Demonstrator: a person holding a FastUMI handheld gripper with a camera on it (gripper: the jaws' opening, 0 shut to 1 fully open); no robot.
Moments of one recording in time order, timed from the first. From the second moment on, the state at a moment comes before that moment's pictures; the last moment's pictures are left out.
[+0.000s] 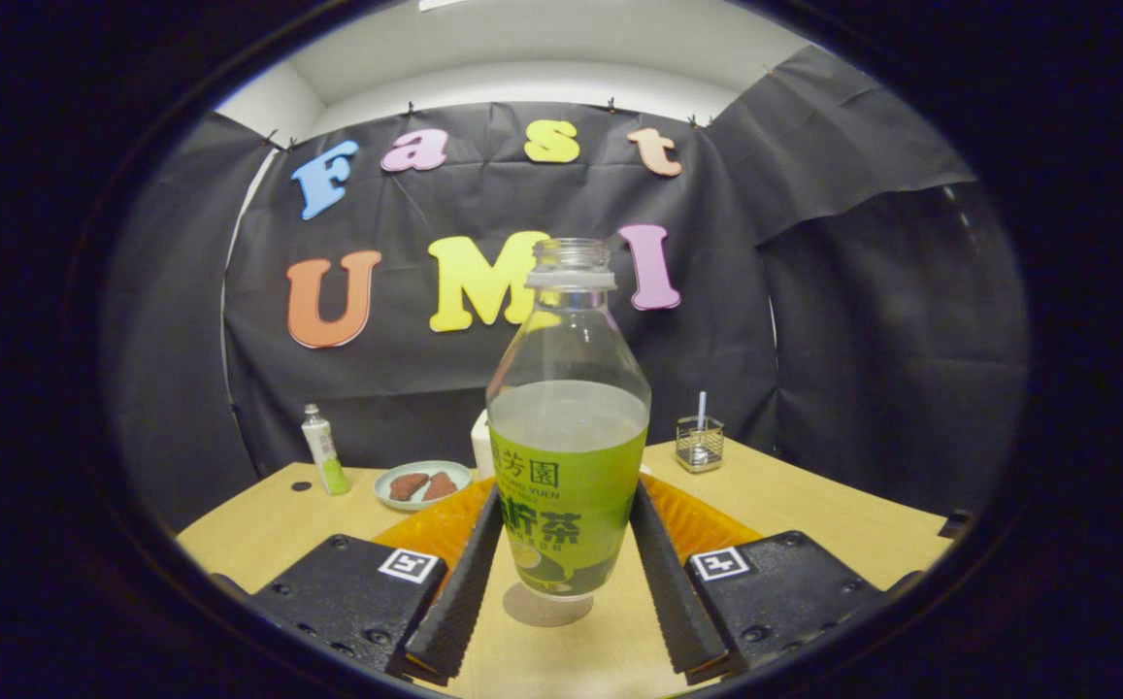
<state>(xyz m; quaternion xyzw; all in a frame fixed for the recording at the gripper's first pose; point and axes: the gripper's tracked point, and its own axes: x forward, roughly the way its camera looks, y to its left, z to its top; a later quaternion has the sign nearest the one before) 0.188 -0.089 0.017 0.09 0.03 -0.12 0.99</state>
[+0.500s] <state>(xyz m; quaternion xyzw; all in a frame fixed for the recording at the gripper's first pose) 0.255 -0.067 -0.051 0.08 0.08 -0.10 0.99</state>
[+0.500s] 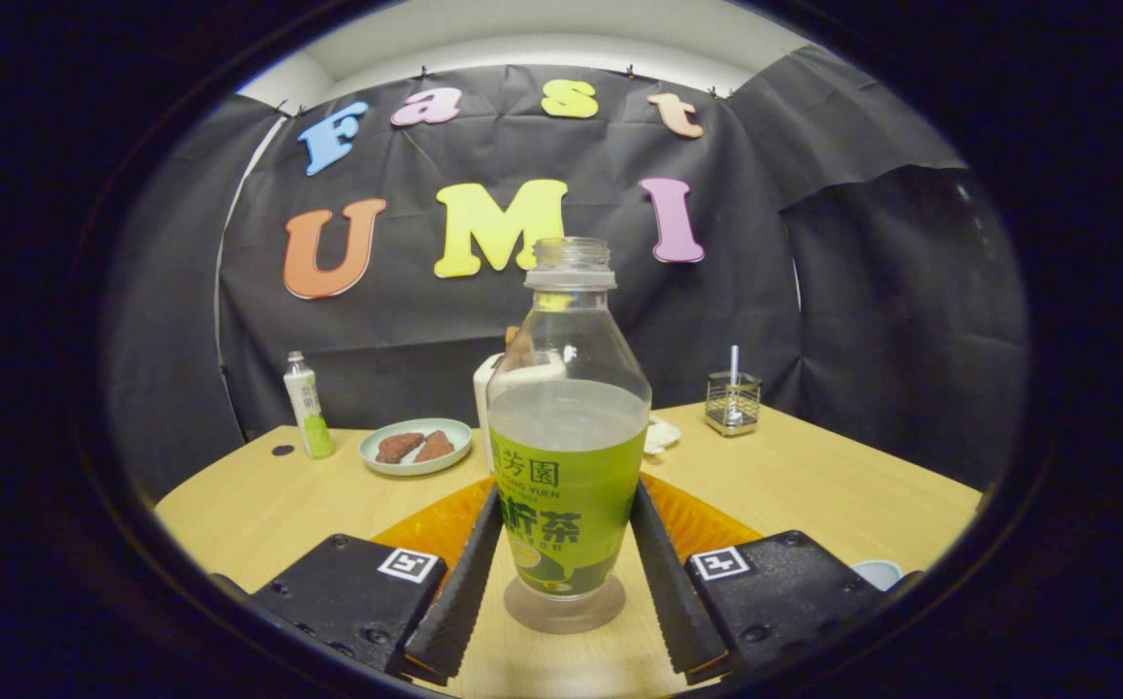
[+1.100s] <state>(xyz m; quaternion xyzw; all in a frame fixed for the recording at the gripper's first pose) 0.274 -0.058 -0.087 0.06 0.13 -0.10 0.99</state>
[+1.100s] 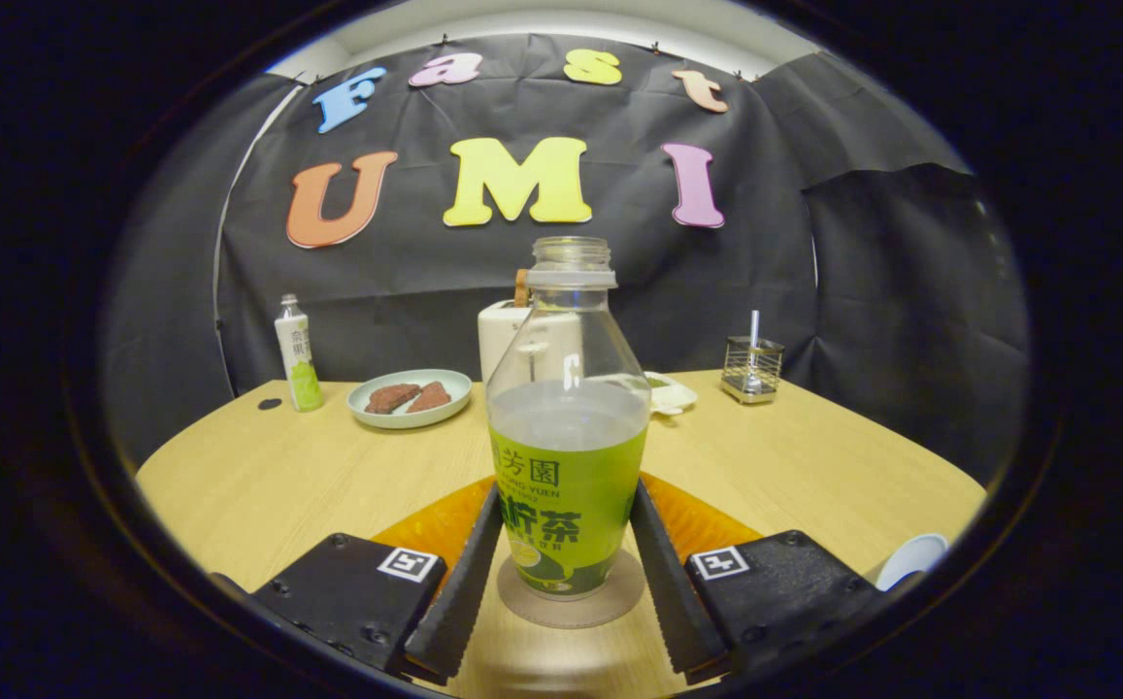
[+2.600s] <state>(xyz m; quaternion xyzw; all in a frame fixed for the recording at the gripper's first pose) 0.084 -0.067 0.033 0.03 0.05 -0.09 0.99</state>
